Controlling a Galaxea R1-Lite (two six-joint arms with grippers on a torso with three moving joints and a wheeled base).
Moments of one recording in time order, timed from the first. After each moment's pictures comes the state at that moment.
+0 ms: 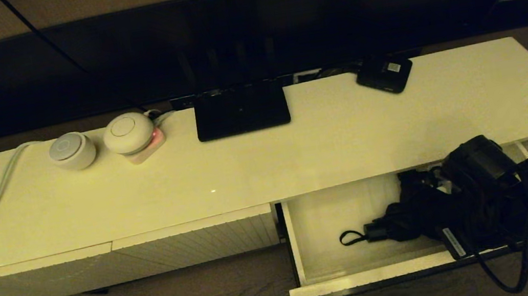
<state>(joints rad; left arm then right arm) 0.00 0.00 0.00 0.00 -0.01 0.05 0.30 1.75 -0.83 0.27 -0.12 0.15</state>
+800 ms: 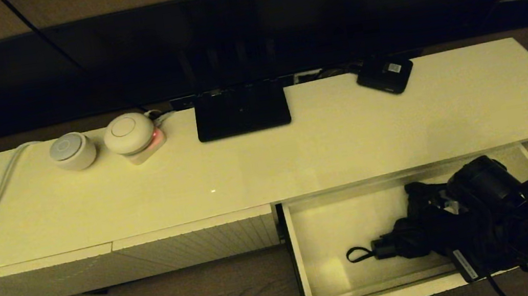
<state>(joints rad) 0.00 0.00 0.00 0.00 -0.01 0.05 0.30 1.77 -0.72 0.27 -0.10 0.14</state>
